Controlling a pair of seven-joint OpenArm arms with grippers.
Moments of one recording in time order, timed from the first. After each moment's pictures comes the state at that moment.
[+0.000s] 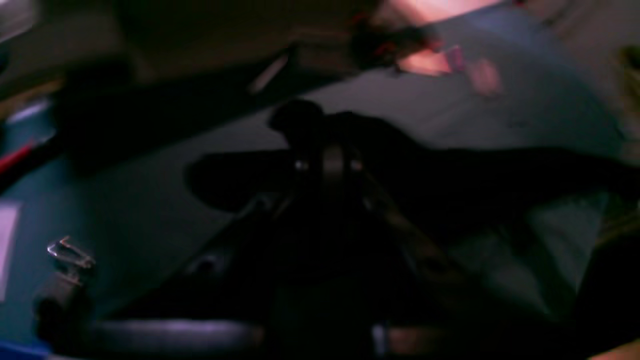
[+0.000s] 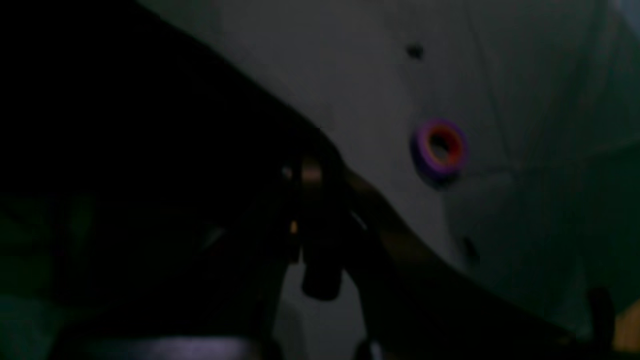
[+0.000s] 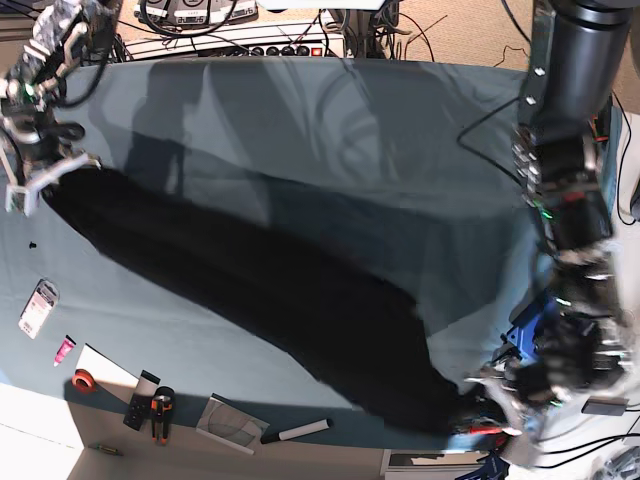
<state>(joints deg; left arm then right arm) -43.6 -14.4 -13.4 67.6 -58.4 -41.5 75.2 -12.6 17.3 39.9 111.9 14.7 21.7 -54.0</state>
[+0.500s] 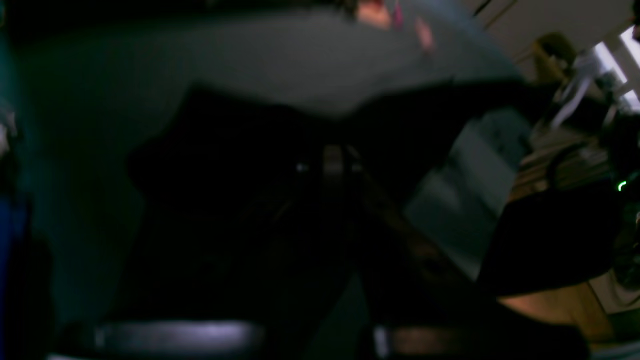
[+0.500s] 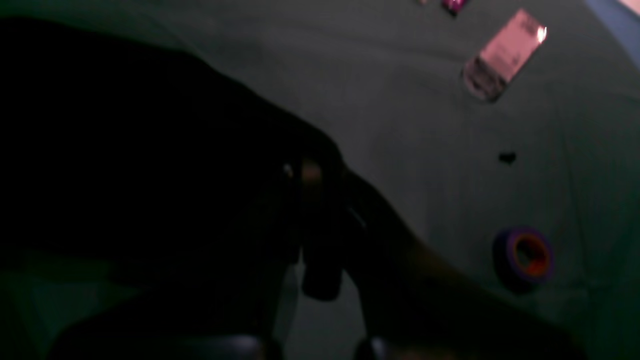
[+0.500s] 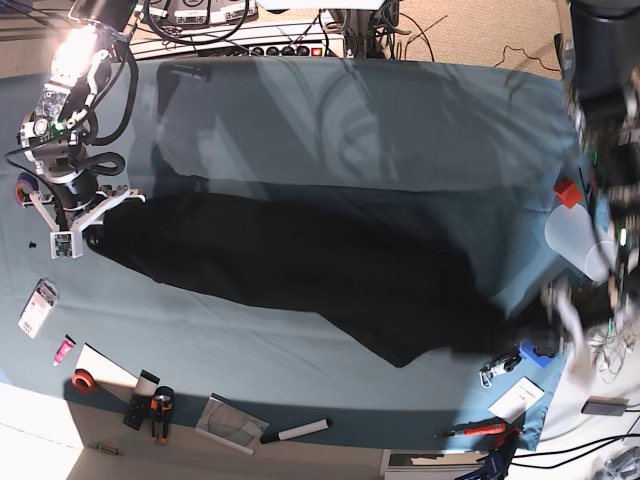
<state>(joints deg) -23.9 -27.1 -13.3 71.4 -82.2 -43.5 82.1 -7.4 17.5 27.9 111.9 13.2 21.8 -53.3</state>
